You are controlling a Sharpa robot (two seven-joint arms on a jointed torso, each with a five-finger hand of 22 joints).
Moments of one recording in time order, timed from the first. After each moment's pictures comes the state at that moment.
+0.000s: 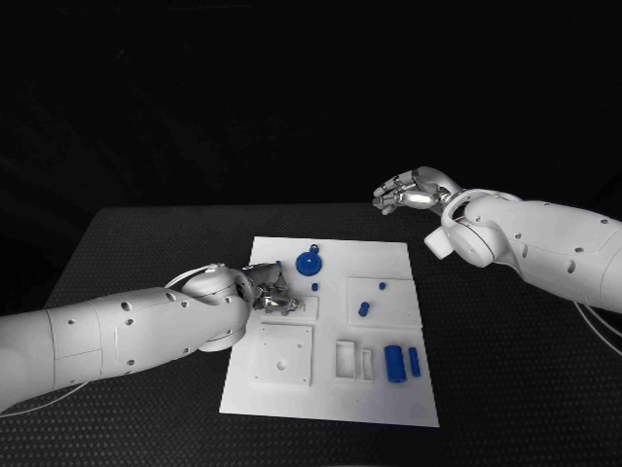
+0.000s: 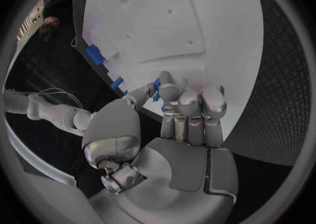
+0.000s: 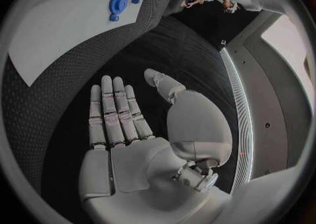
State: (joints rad) left arm 1.19 -0.64 -0.23 1.37 -1.27 -0.22 -0.40; left_hand 0.81 -0.15 0.66 -0.03 0.23 1.11 0.00 0.54 0.54 1.38 -0.11 0.99 0.76 1.27 -0.18 1.31 0.79 0.05 1.16 -0.23 1.25 1.30; right arm 1.33 -0.60 -0.15 1.02 -0.57 -0.23 0.17; right_hand 1.05 -0.13 0.56 -0.22 0.33 0.78 0.19 0.29 0.41 1.00 0.15 0.35 0.07 0.93 0.15 0.32 0.58 0.17 0.60 0.22 0.25 1.07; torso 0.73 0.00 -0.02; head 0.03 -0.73
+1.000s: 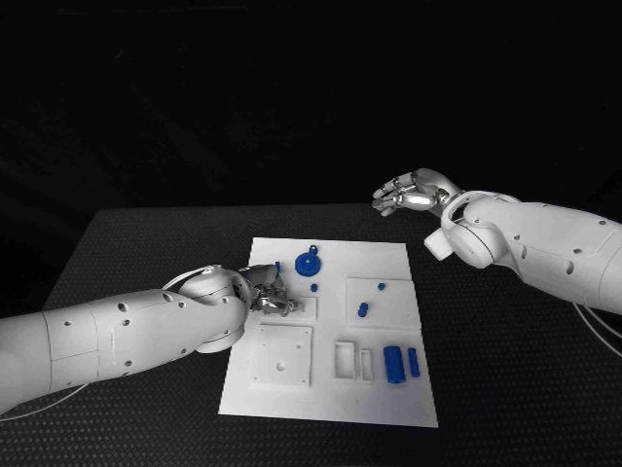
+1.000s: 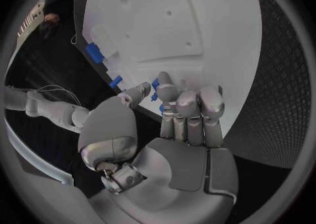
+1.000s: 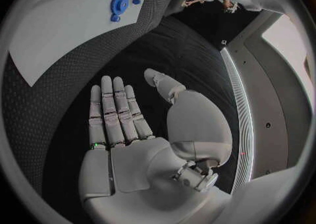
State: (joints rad) left arm 1.19 -0.64 -0.23 1.37 -1.25 -0.23 -0.41; left_hand 0.78 -0.26 0.69 0.11 0.11 1.12 0.00 0.52 0.57 1.39 -0.11 0.99 0.76 1.29 -0.20 1.30 0.79 0.07 1.16 -0.23 1.25 1.29; right arm 1.32 -0.60 -0.15 1.02 -0.57 -0.23 0.16; right_hand 1.05 -0.13 0.56 -0.22 0.33 0.78 0.19 0.29 0.40 1.00 0.15 0.35 0.07 0.92 0.15 0.31 0.58 0.17 0.59 0.22 0.24 1.07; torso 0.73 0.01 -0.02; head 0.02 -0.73
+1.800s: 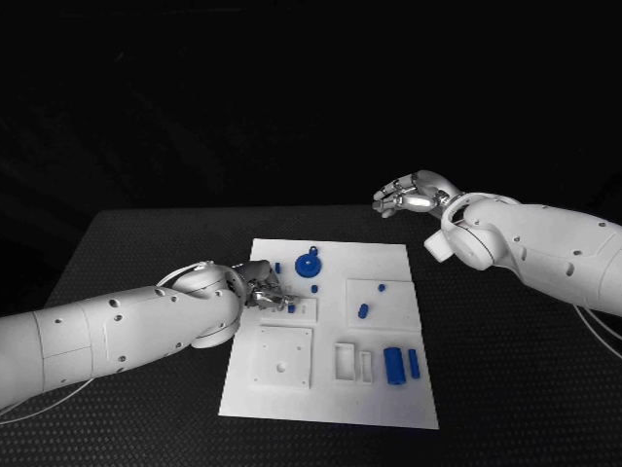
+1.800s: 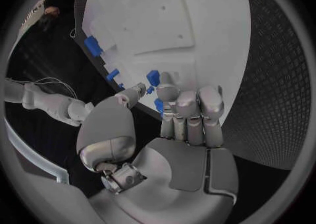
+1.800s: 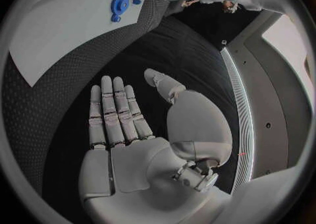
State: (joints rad) left arm 1.19 -0.67 -0.19 1.37 -1.22 -0.22 -0.42; left_hand 0.75 -0.29 0.66 0.17 0.06 1.11 0.00 0.51 0.57 1.38 -0.11 0.99 0.77 1.29 -0.20 1.30 0.79 0.08 1.16 -0.23 1.25 1.29; right arm 1.32 -0.60 -0.15 1.02 -0.57 -0.23 0.16; right_hand 1.05 -0.13 0.56 -0.22 0.33 0.78 0.19 0.29 0.40 1.00 0.15 0.35 0.07 0.92 0.15 0.31 0.58 0.17 0.59 0.22 0.24 1.07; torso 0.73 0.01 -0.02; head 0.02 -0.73
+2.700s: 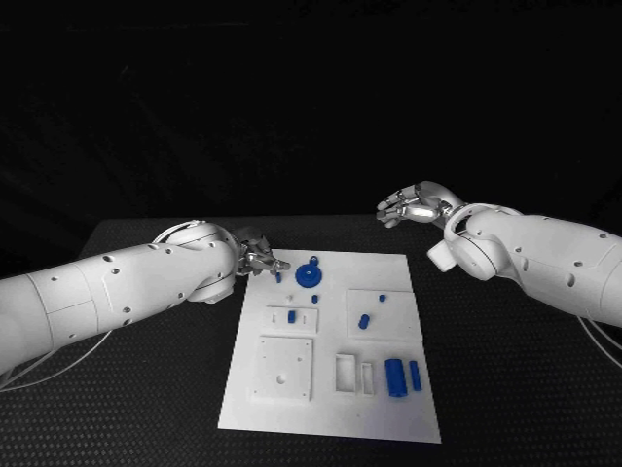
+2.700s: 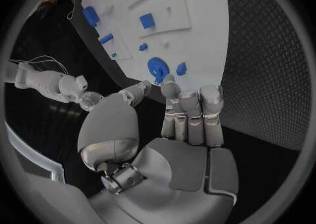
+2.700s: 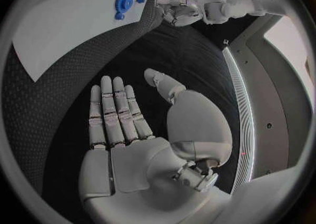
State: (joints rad) left arm 1.30 -0.61 -0.14 1.22 -1.14 -0.09 -0.42; left_hand 0.83 -0.25 0.66 0.13 0.06 1.02 0.04 0.45 0.57 1.31 -0.07 0.96 0.76 1.24 -0.18 1.26 0.78 0.09 1.10 -0.20 1.20 1.27; right arm 1.32 -0.60 -0.15 1.00 -0.57 -0.22 0.16; right_hand 1.05 -0.13 0.56 -0.22 0.33 0.78 0.19 0.29 0.40 1.00 0.15 0.35 0.07 0.92 0.15 0.31 0.58 0.17 0.59 0.22 0.24 1.08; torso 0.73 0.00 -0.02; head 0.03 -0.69
